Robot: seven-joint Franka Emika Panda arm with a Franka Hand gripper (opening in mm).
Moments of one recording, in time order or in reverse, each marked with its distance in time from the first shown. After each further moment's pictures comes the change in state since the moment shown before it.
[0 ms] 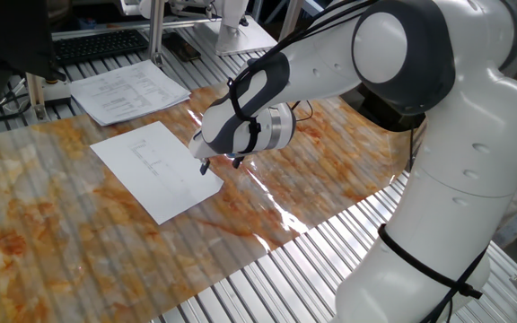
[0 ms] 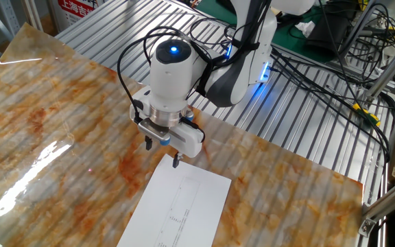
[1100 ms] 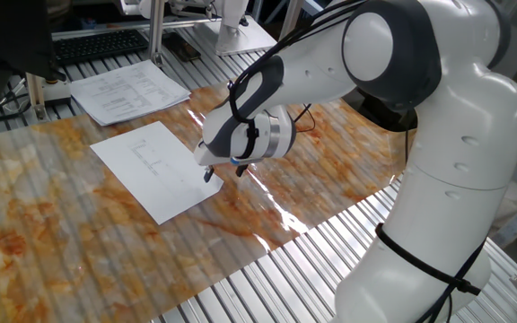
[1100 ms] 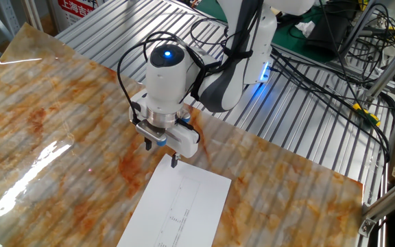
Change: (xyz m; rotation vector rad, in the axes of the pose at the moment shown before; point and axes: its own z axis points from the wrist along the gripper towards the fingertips) arm 0.013 -0.011 0.022 -0.025 0.019 0.028
